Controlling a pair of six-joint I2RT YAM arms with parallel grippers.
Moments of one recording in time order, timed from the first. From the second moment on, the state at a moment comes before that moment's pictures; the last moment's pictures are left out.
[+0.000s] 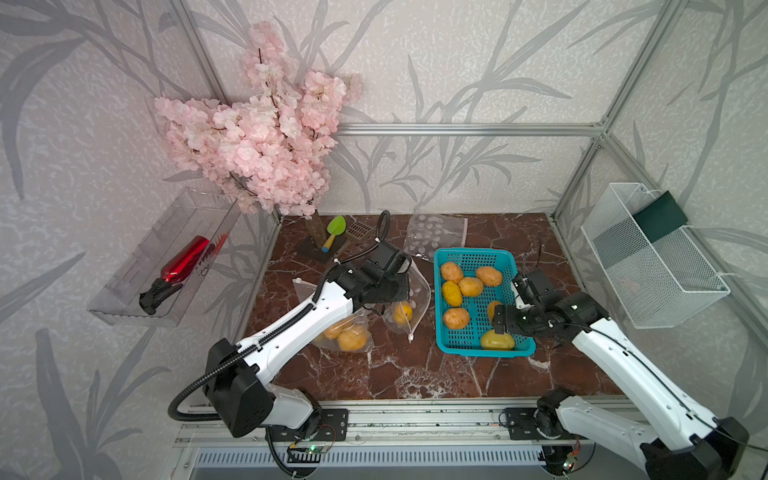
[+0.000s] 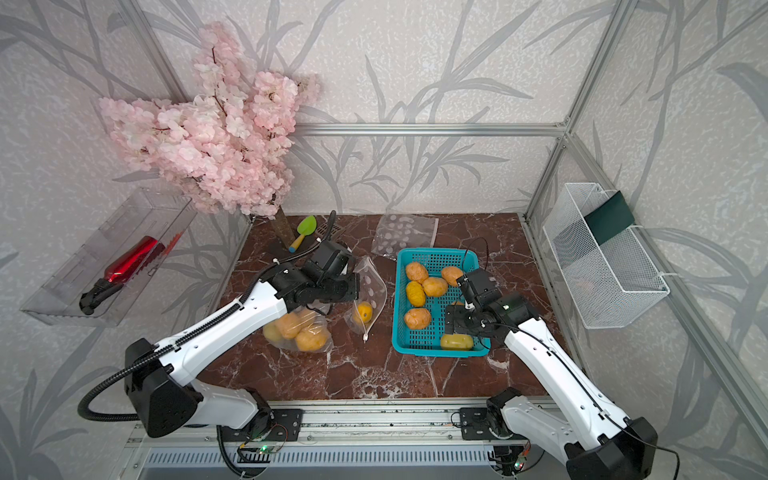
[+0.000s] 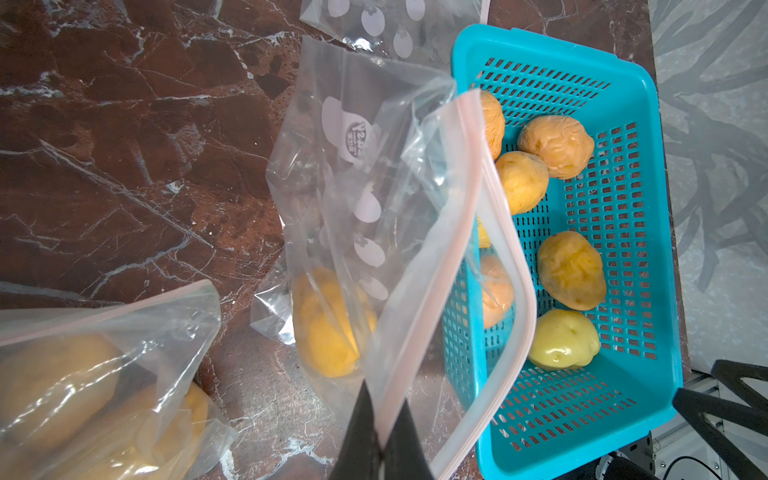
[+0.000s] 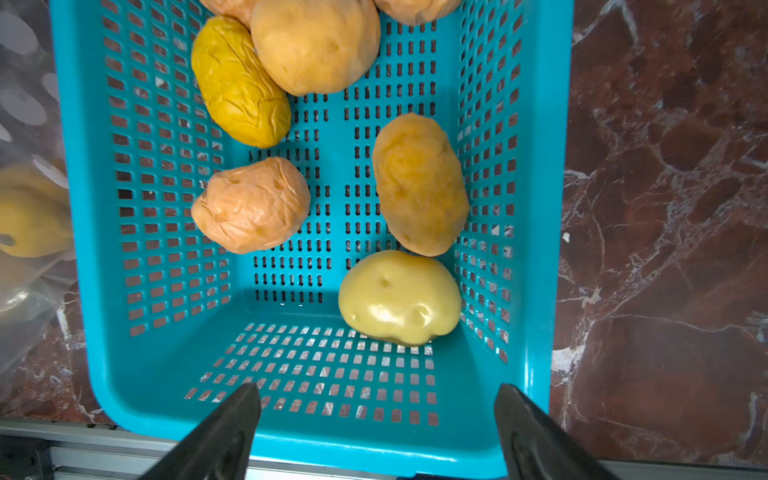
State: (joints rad) left arm -0.70 1.41 1.29 -0.82 -0.04 -0.69; right arm 0.47 1.06 0.98 -1.14 0.05 0.52
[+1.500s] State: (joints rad) left arm -0.70 1.43 1.29 -0.83 -0.05 -0.69; right arm 0.55 1.66 0.98 -0.95 0.01 0.48
